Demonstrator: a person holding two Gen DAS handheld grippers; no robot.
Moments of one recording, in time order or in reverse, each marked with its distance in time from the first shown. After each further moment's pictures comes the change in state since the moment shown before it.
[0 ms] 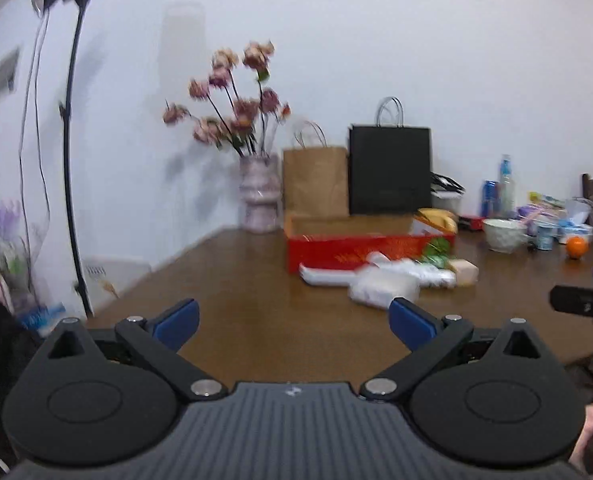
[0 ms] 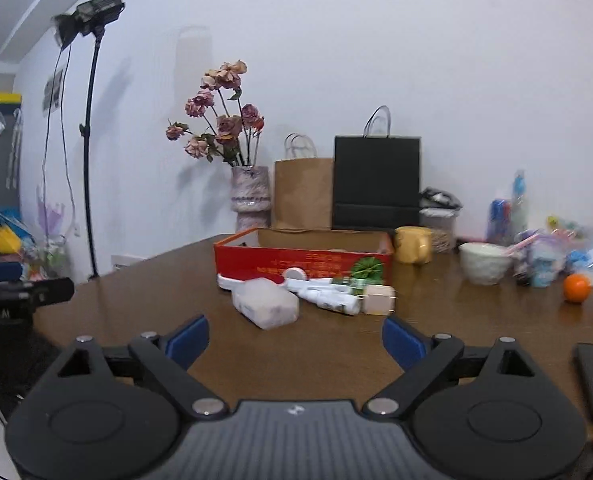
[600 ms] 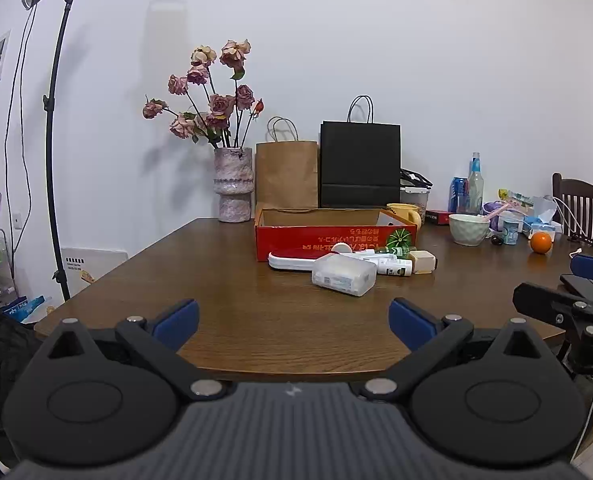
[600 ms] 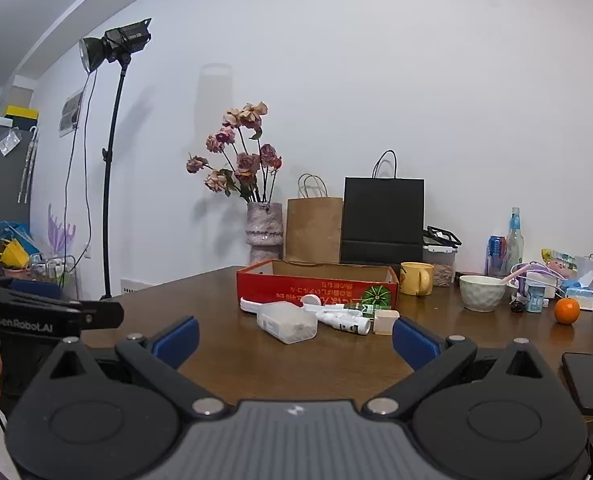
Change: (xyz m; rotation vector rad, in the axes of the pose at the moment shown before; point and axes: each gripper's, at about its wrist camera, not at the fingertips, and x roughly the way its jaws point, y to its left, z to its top) left arm -0.032 -0.014 -0.007 0.000 0.001 -0.052; right arm -0.044 0.022 -0.009 -0.016 -0.102 0.030
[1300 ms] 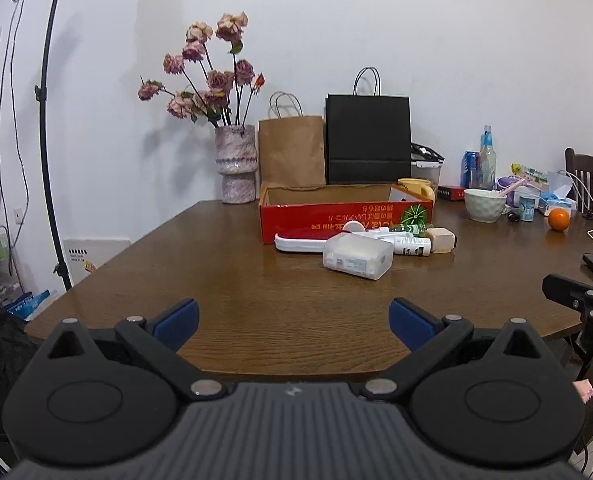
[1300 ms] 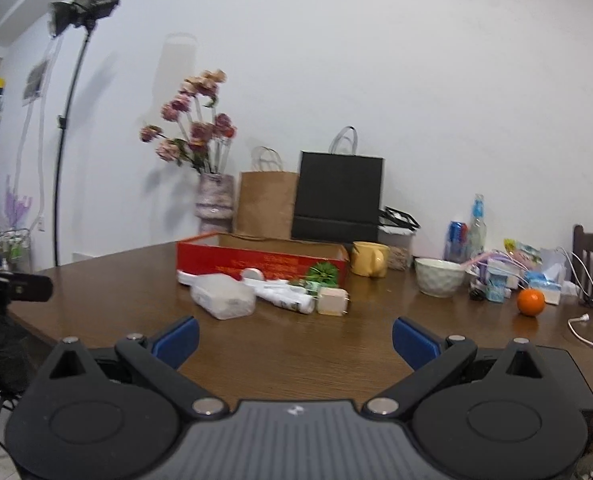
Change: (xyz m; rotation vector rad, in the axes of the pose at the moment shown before) left arm 0.047 0.000 -0.001 0.028 0.072 0.026; right arm 0.050 -0.039 -0.019 -0.024 0.063 -0.150
